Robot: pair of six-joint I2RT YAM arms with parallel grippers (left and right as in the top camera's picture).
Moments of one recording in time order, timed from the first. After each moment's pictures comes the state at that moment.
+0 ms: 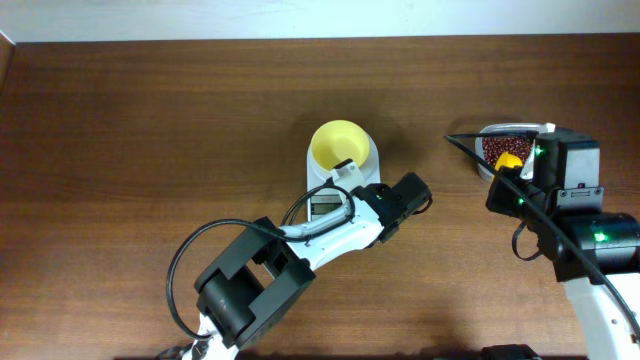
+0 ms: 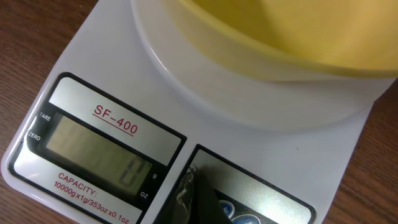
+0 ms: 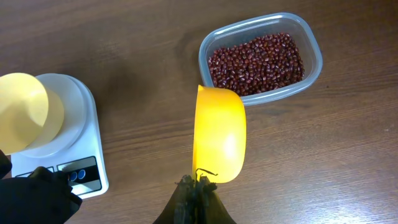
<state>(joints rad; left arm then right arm) -0.90 2.06 1.35 -0.65 -0.55 -1.36 0.06 1.09 1.16 -0.97 0.10 0.30</state>
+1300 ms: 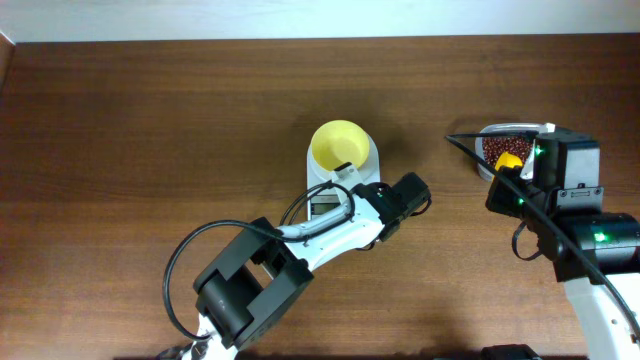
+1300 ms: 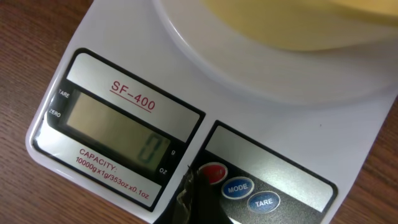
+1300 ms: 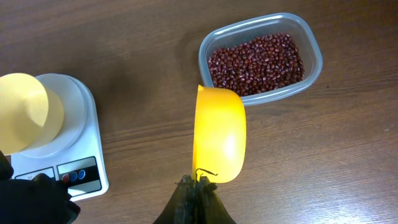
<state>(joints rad) -0.89 2.05 1.38 -0.74 -0.49 -1.36 0.06 1.09 1.16 -0.97 0.11 0.30</state>
